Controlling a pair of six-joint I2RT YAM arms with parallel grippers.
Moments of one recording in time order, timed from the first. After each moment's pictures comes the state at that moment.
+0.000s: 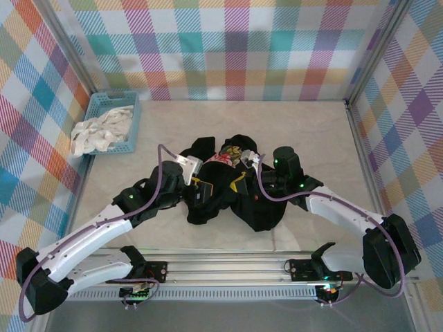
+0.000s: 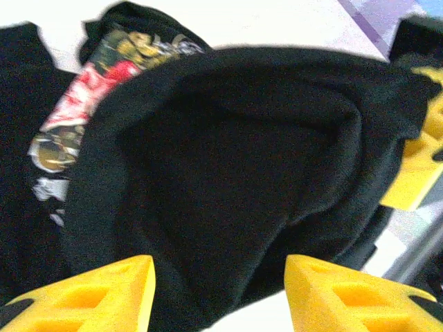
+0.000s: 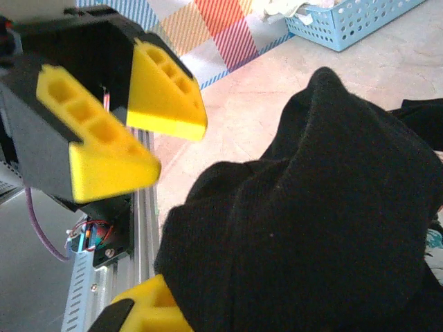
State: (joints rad) left arm -0.79 0.99 0.85 -0.49 0.06 -0.36; right arm 0.58 1.24 0.71 0.09 -0.83 0.10
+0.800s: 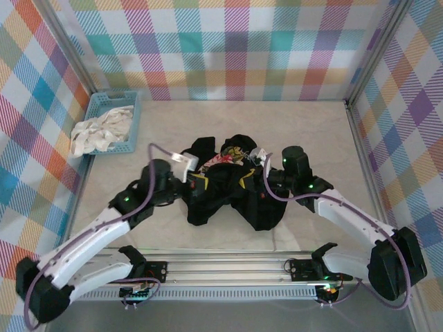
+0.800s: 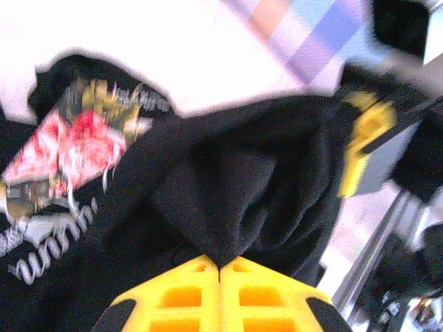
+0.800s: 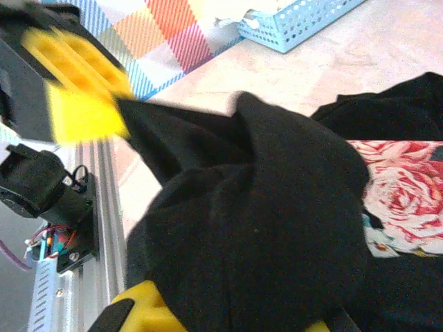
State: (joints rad) left arm -0.65 0.87 0.73 -0.25 0.28 -0.37; right arm 0.53 1.14 0.71 -0.05 -0.73 0.05
